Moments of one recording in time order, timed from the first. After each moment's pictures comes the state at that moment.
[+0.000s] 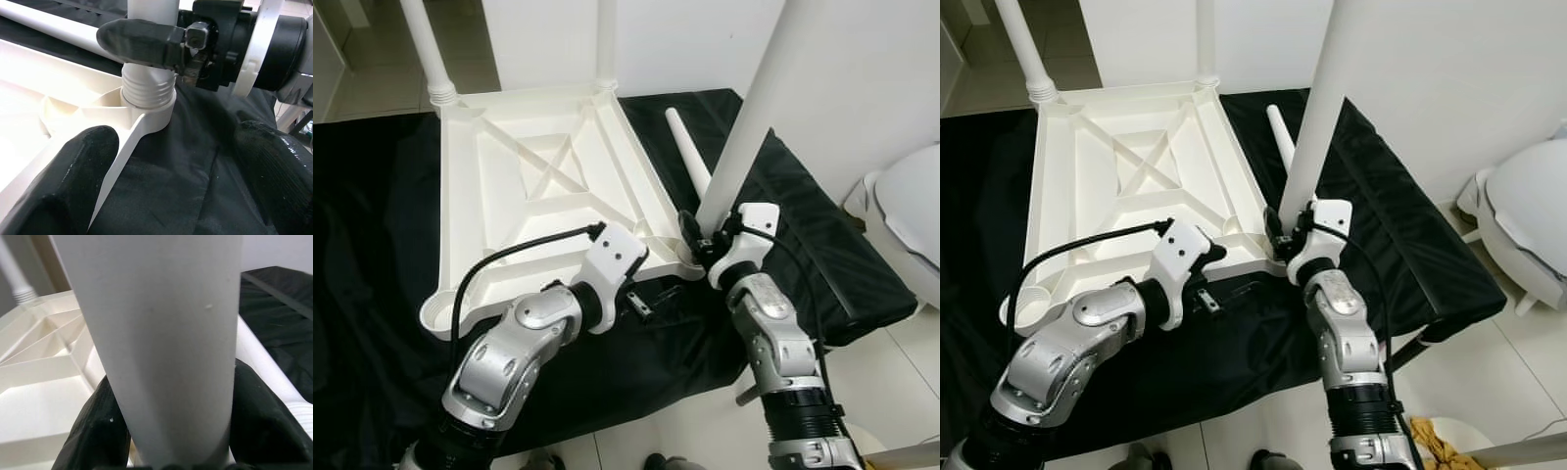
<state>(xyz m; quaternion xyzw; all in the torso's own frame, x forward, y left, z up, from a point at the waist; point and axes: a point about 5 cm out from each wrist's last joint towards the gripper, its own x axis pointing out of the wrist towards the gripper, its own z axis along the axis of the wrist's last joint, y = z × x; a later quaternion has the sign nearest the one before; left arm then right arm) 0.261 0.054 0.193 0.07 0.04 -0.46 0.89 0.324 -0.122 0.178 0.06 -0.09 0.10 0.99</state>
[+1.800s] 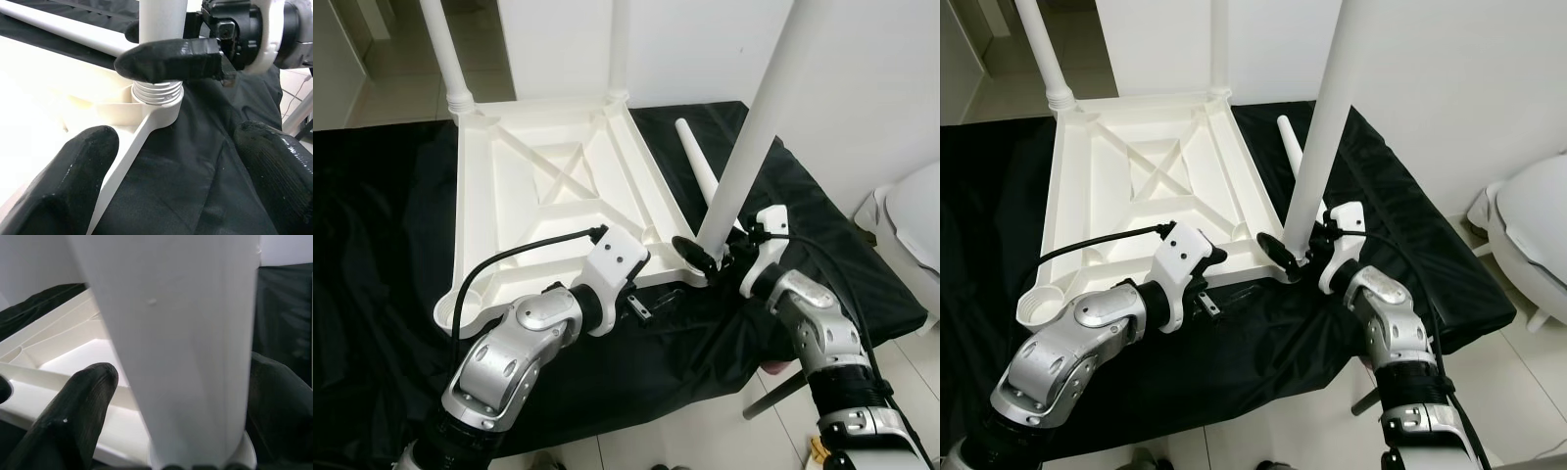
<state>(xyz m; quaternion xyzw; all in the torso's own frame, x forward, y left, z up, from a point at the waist) 0.260 0.054 0.190 0.08 0.05 -0.46 0.88 0.339 -0.169 0.165 0.01 -0.04 0.33 0.94</state>
